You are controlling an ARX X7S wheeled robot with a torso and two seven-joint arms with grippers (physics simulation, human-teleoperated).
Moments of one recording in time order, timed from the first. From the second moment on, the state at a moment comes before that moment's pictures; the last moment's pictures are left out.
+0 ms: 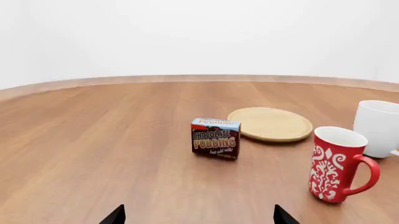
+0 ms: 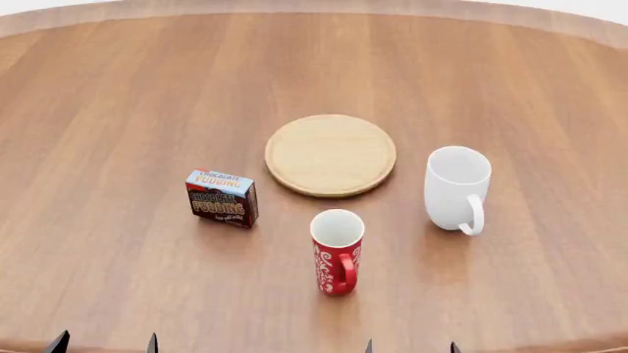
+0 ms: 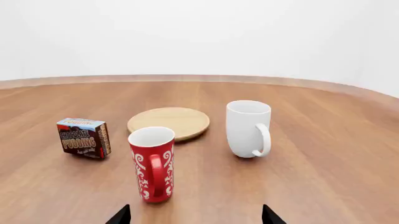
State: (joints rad) left arm 0.00 0.00 0.00 0.00 0.00 0.00 0.00; right arm 0.00 0.00 0.00 0.00 0.00 0.00 0.00
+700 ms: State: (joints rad) left arm 0.00 -0.07 0.11 -0.01 -0.06 0.02 -0.05; right arm -0.03 0.07 -0.11 -0.05 -0.01 -0.02 0.11
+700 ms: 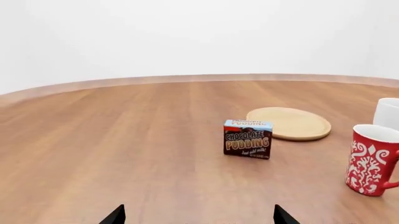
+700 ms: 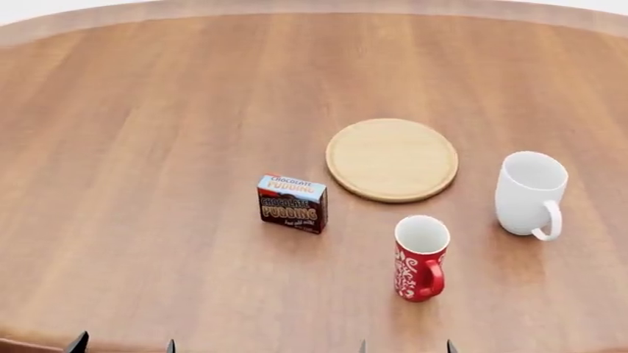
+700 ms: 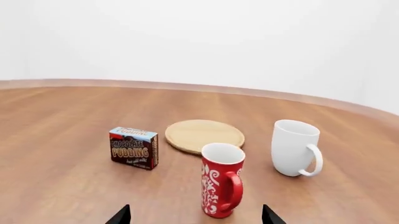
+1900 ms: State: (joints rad) left arm 0.01 -0.12 0.16 0.03 -0.13 0.02 -0.14; right arm -0.05 0.13 -0.16 -0.12 0.05 -0.02 0.22
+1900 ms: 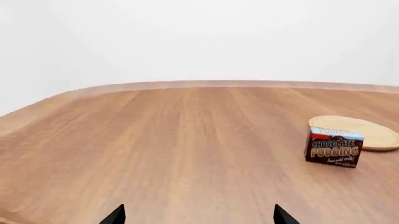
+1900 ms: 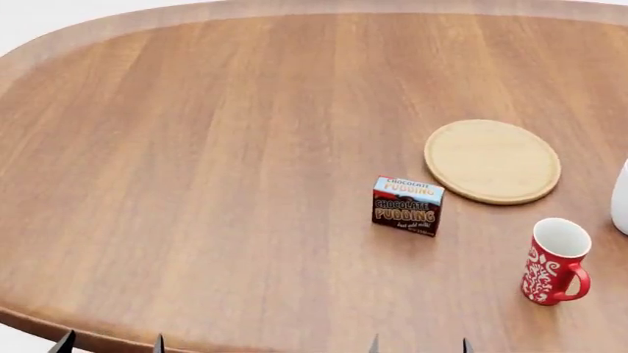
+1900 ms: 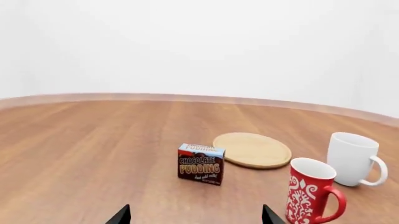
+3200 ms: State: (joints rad) left arm 0.00 -0.16 0.22 0.01 -0.17 0.04 -0.18; right arm -0.03 0.17 -0.22 -0.10 0.06 0.00 0.28
